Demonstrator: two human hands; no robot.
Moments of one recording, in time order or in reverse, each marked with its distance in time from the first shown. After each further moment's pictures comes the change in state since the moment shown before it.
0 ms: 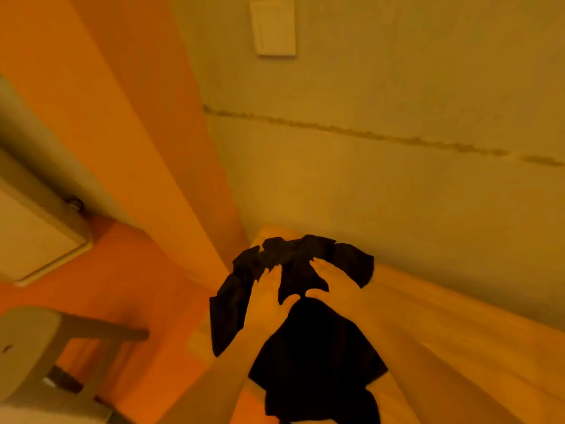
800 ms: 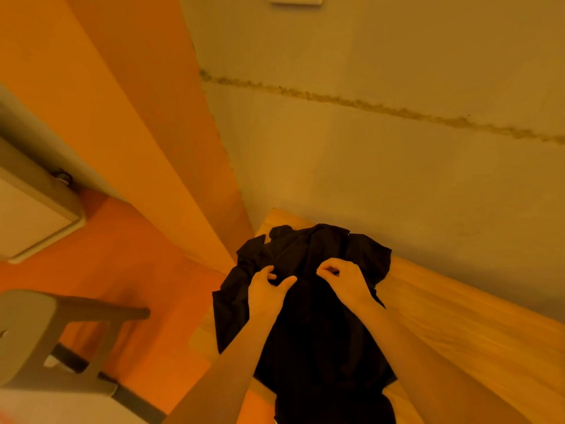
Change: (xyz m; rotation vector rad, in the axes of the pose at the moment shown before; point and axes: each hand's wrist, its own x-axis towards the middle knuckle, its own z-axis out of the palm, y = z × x) left_hand 0.039 -0.019 0.004 -0.530 0.174 -0.454; right_hand 0.042 0.001 0.020 0.457 0.292 0.155
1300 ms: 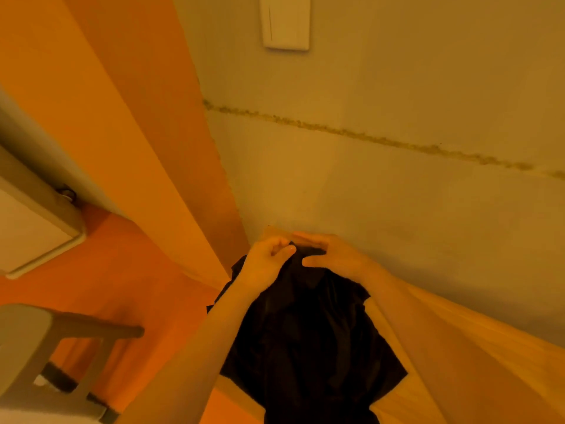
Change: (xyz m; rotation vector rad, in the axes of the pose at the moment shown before) left_hand -0.021 0.111 -0.053 -0.127 -0.224 0.399; right_hand 0.010 -0.092 -0.071 0.213 -0.457 -0.133
